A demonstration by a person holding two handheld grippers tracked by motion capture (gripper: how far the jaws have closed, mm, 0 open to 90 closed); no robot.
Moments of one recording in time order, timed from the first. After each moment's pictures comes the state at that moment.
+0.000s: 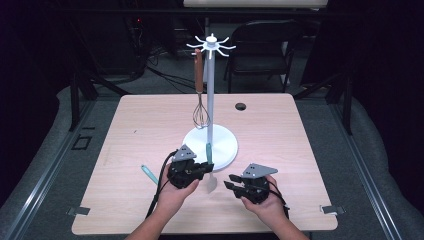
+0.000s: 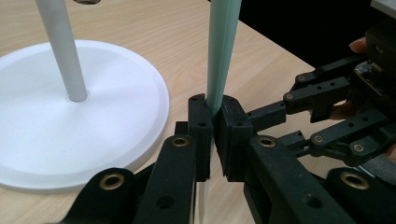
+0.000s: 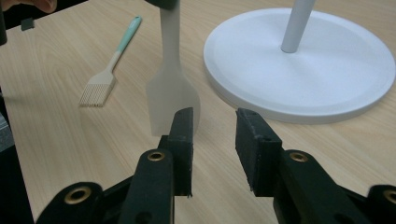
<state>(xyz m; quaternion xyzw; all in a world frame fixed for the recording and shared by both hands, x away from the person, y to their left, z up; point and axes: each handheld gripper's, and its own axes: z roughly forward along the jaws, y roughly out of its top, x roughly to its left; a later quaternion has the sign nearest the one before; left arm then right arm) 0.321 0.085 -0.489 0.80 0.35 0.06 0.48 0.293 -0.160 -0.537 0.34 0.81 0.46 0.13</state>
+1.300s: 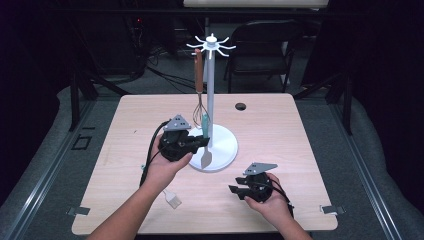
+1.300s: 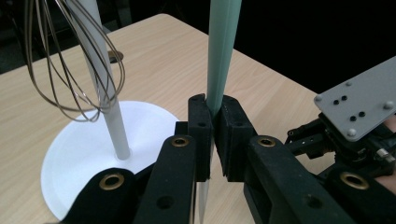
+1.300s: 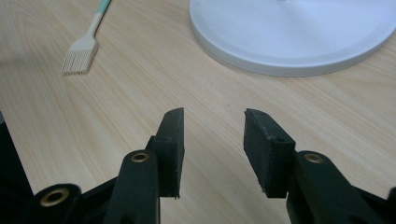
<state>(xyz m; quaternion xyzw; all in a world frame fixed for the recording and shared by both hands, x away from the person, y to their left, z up) 0.350 0.093 -0.403 0.81 0.31 0.10 0.48 0.300 -0.170 -0.540 0.37 0.84 0.39 0.09</state>
